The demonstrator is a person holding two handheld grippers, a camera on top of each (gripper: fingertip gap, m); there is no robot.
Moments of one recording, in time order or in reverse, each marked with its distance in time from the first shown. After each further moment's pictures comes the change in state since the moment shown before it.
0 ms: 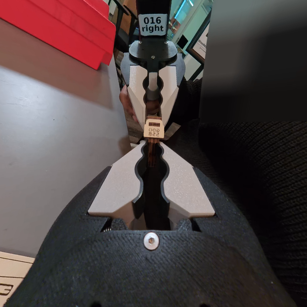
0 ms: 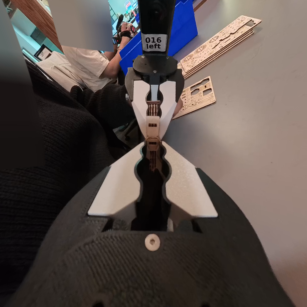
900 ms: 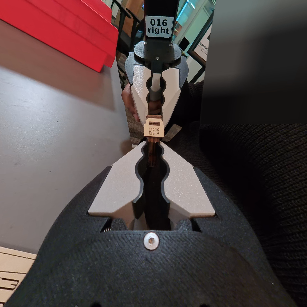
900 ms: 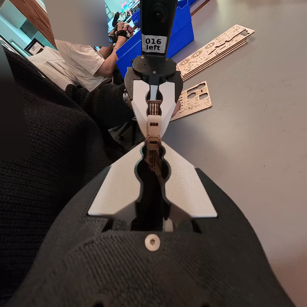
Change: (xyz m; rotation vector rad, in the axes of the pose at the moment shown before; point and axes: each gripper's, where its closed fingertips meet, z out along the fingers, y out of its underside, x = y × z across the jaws) left arm -0.002 -0.003 -0.002 0.010 -0.010 0.001; right arm 0.001 -0.003 -0.001 0.000 0.034 -0.046
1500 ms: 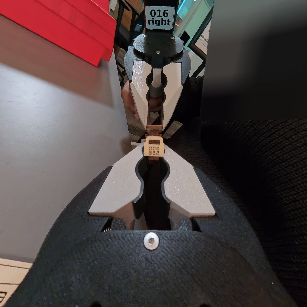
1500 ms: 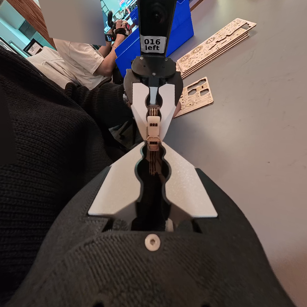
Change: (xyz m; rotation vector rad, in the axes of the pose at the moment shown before) left arm 0.001 0.007 0.006 -0.025 0.001 0.003; right arm -0.001 0.003 0.001 -0.010 0.004 0.019
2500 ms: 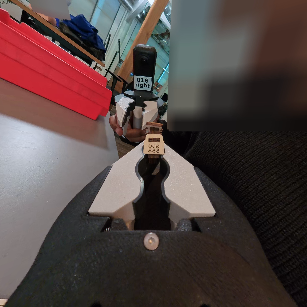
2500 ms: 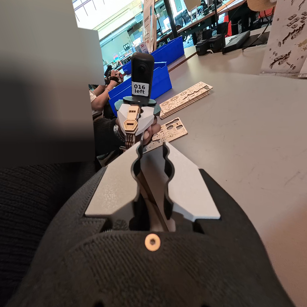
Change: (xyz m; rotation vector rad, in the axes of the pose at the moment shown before) left arm 0.017 -0.051 -0.027 0.321 0.091 0.015; right arm 0.015 -0.044 -0.030 0.238 0.086 -0.073
